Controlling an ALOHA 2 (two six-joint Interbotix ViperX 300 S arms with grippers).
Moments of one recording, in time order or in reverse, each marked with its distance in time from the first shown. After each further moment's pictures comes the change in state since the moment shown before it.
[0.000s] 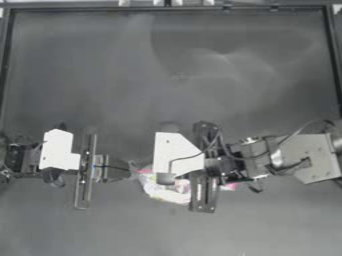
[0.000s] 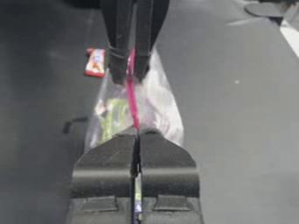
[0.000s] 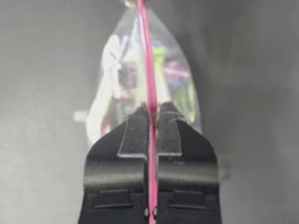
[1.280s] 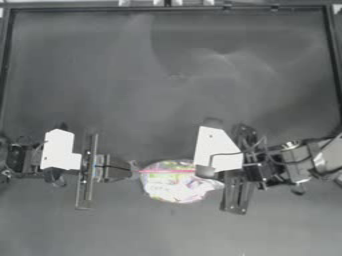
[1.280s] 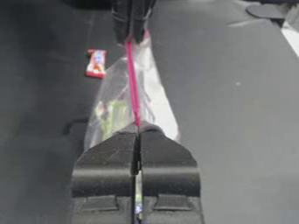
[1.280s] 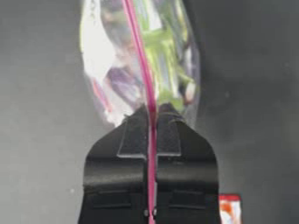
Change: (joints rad) left arm 0.000 0.009 -0.005 -0.006 -0.005 -0.002; right arm 0.060 -0.167 0.225 -0.058 -0.017 0.233
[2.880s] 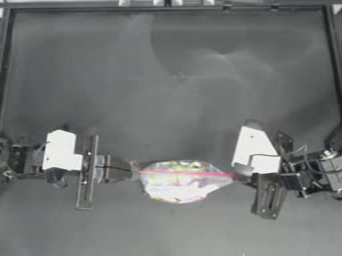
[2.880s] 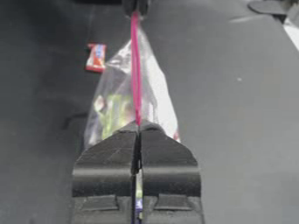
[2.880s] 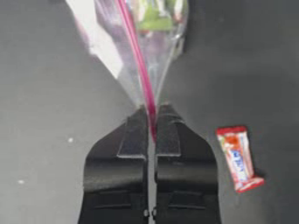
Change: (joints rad) left arm -0.003 0.015 0.000 -0.011 0.000 0.000; right arm 0.081 -0.143 0.183 -0.048 0.002 0.218
